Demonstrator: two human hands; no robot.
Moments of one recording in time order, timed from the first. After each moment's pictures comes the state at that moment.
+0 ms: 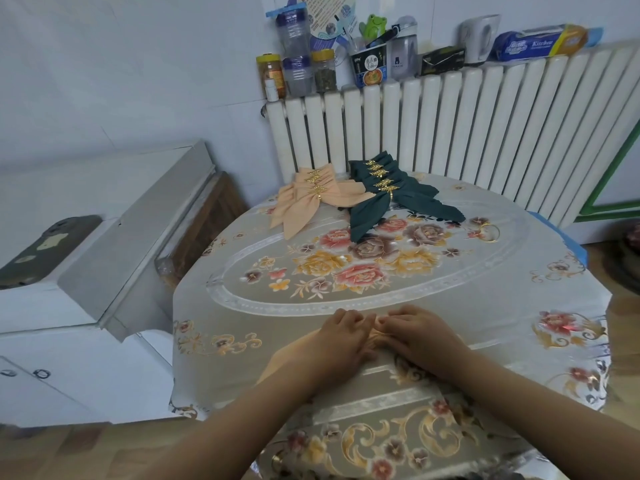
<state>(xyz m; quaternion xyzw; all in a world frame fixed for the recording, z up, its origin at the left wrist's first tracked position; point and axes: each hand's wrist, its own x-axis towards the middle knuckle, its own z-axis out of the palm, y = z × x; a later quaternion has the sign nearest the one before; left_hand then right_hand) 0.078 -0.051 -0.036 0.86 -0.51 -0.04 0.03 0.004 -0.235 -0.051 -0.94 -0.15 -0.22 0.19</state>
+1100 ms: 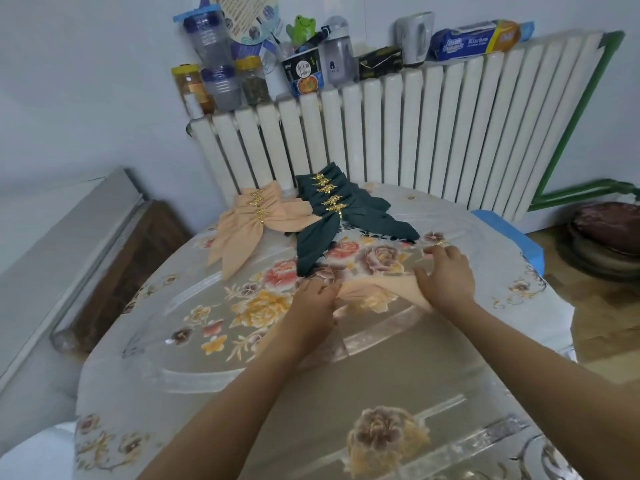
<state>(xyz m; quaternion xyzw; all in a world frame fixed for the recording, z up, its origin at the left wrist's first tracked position) 0.179 -0.168 -0.029 0.86 -0.47 0.09 0.16 0.082 -0.396 -0.034 -0.88 0.37 -0.20 0.22</state>
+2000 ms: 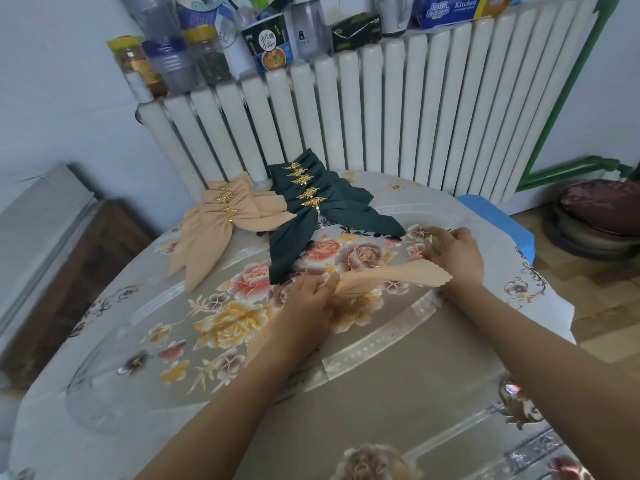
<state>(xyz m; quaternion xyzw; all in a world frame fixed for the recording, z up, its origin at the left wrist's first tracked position) 0.202 -0.212 -0.055 0.84 -0.48 0.10 0.22 0.105 -0.463 -0.053 -0.87 0.40 -0.20 0.23</state>
